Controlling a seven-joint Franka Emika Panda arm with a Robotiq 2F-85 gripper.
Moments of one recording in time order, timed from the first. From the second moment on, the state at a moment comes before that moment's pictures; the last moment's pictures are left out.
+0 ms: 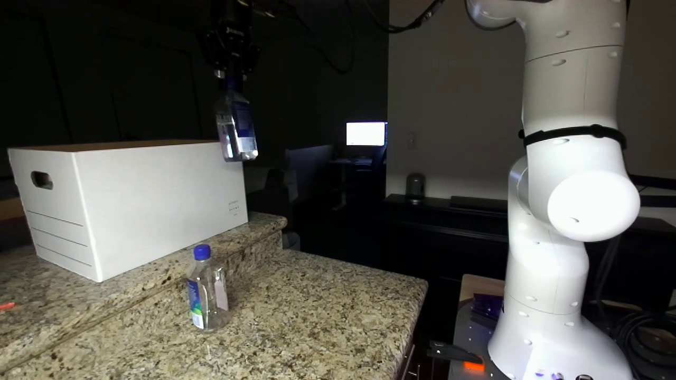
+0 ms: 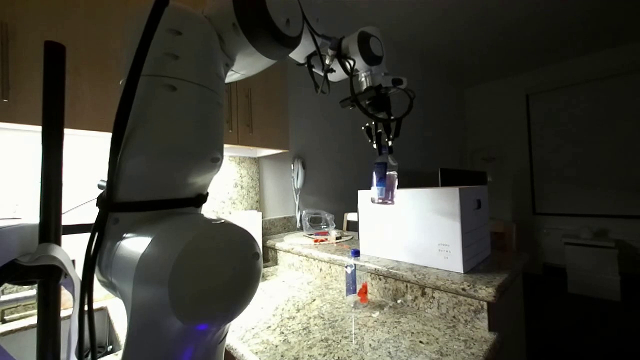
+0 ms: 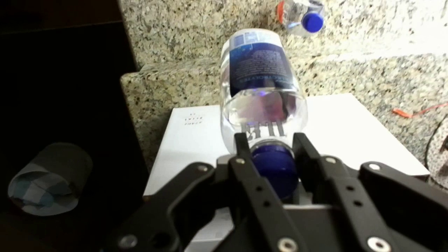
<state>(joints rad) 0.13 0.05 0.00 -1.39 -0.05 1.65 0.27</state>
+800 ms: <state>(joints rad) 0.12 0.11 0.04 -1.75 0.00 1.85 0.10</state>
